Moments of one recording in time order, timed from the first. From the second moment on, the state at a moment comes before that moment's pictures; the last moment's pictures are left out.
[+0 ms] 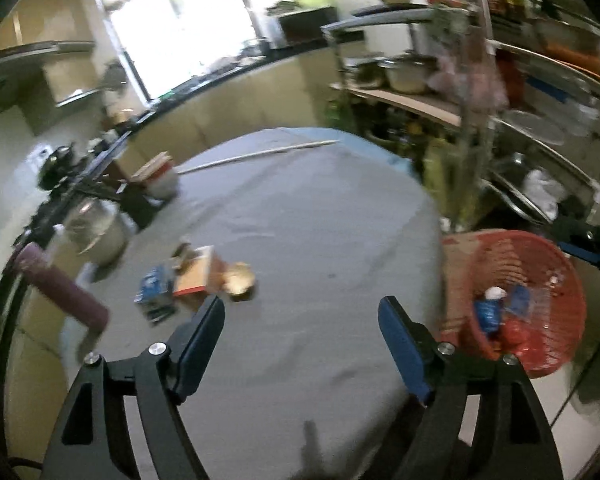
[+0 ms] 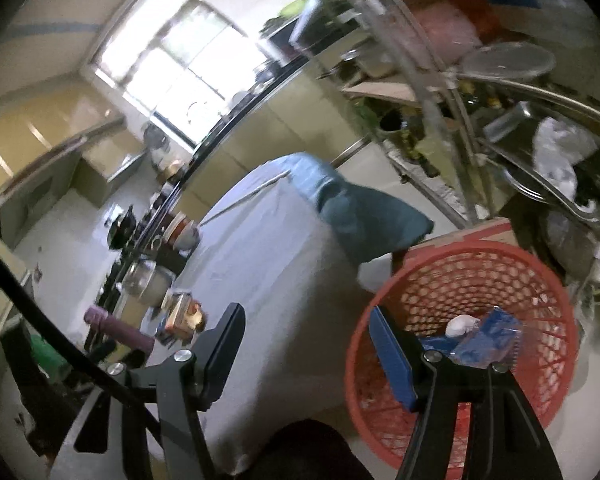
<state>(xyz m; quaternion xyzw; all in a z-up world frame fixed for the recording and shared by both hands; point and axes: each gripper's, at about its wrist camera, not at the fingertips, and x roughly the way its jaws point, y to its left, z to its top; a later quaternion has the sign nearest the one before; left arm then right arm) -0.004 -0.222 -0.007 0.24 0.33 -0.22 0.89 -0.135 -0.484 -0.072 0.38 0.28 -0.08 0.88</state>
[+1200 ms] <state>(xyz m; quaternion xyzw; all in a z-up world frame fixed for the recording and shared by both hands) 0.026 -0.060 -0.004 0.13 0.33 -0.09 0.93 -0.064 -0.325 -0.015 0.20 0.32 0.00 0.93</state>
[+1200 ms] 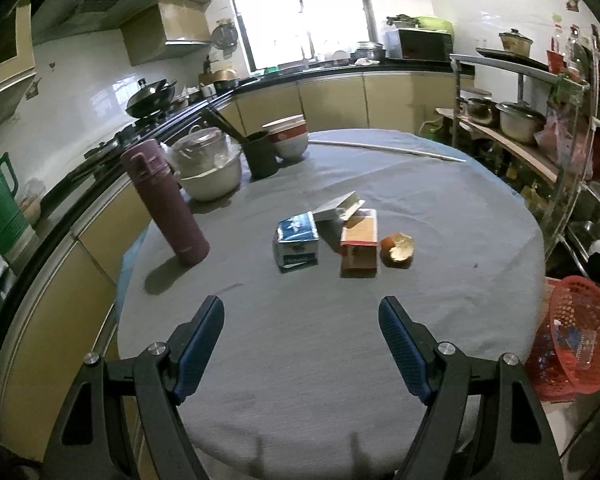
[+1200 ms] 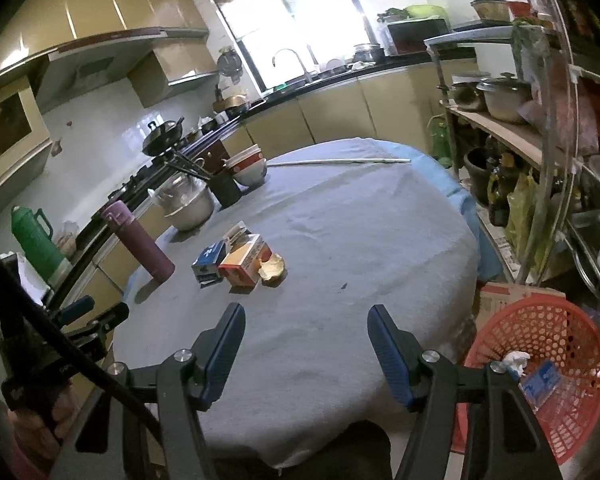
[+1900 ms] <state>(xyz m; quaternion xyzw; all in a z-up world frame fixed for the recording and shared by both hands) 0.069 0.033 -0.068 0.10 0.42 0.01 0.90 -0.013 -0.287 -0.051 0.18 0.38 0.04 0.91</state>
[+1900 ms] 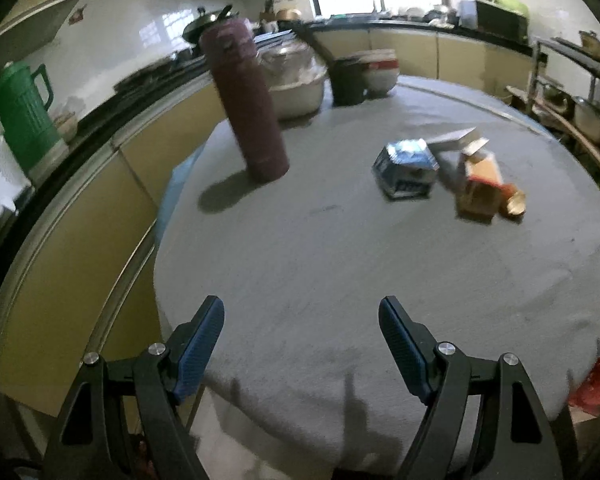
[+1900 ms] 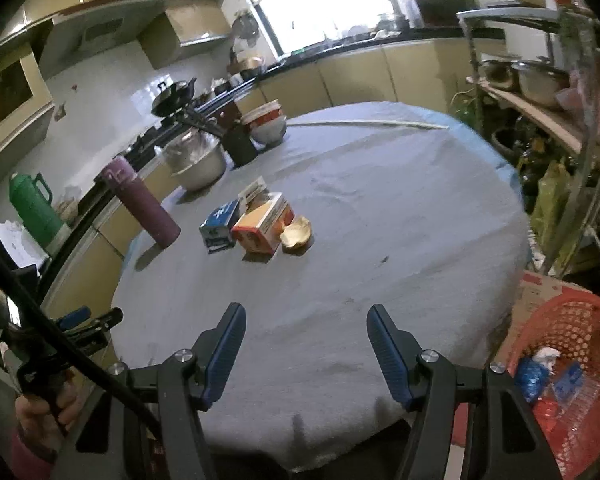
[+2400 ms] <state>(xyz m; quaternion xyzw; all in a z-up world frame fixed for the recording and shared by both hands) 0.090 0.048 -0.090 0.09 0.46 0.03 0.89 0.083 -0.261 -0.081 0.13 0.41 0.07 0.90</state>
